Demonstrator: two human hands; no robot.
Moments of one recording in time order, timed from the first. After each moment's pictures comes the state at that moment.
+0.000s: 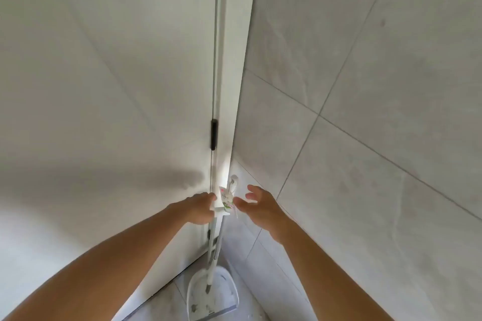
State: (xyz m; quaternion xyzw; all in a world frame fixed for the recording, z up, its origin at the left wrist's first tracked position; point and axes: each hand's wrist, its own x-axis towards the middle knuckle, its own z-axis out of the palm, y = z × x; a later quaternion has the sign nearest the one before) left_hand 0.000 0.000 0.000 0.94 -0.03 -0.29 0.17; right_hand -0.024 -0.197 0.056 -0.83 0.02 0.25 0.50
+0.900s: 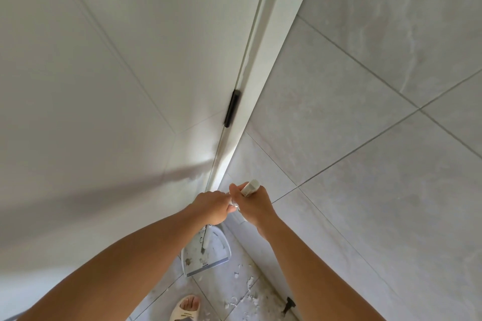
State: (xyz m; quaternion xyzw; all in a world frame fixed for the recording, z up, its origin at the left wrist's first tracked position) left_hand 0.020 -0.004 -0.084 0.92 -0.14 -0.32 0.14; right_hand 0.002 -0.126 -0.015 -0.84 0.16 0.24 0.46
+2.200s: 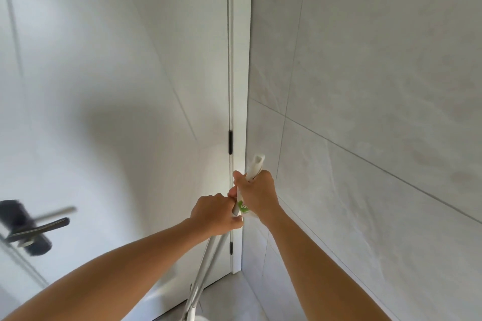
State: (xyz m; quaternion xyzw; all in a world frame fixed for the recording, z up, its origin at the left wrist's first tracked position) left_hand -0.215 -0.105 0.127 1.00 -0.02 0.01 -0.02; right_hand -0.188 -0.224 0.175 -0.79 -0.05 0.06 0.61
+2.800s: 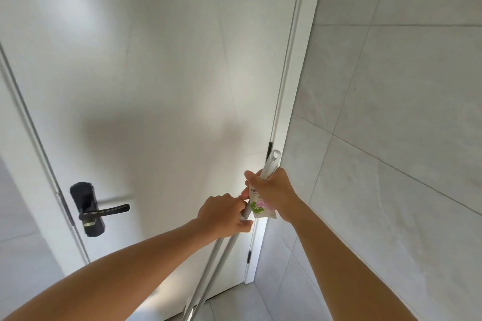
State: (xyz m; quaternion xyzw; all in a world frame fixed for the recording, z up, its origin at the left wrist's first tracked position) left_hand -0.301 -0.003 0.157 1.00 0.00 0.05 0.04; right_hand -0.257 -0.136 0.222 -0.79 -0.15 0.12 0.59
